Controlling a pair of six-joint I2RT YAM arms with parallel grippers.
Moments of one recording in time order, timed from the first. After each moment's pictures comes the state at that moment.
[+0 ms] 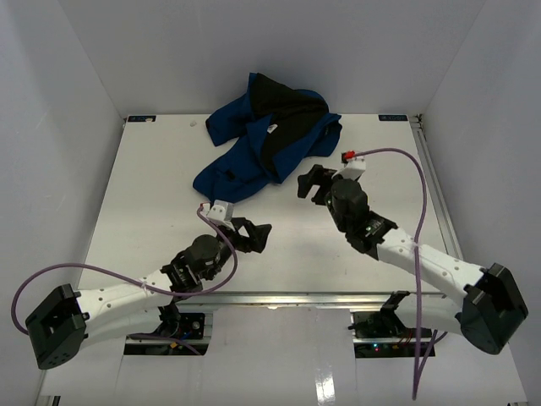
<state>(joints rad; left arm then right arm) -0.98 0.91 0.32 0.53 -0.43 -0.45 0.75 1.18 0.75 0.19 0.46 0.54</state>
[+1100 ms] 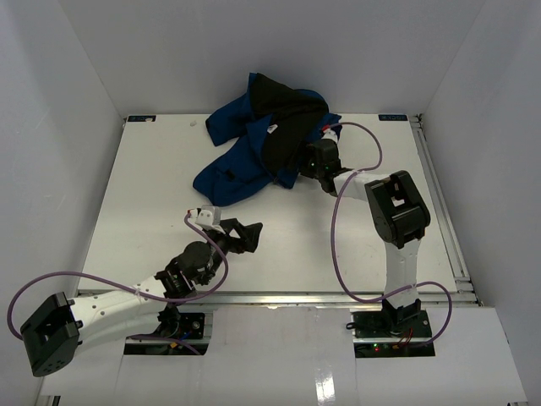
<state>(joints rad) -0.99 0.83 0.24 0.57 -0.51 -0.47 0.44 2.06 1.26 0.33 0.01 0.63</state>
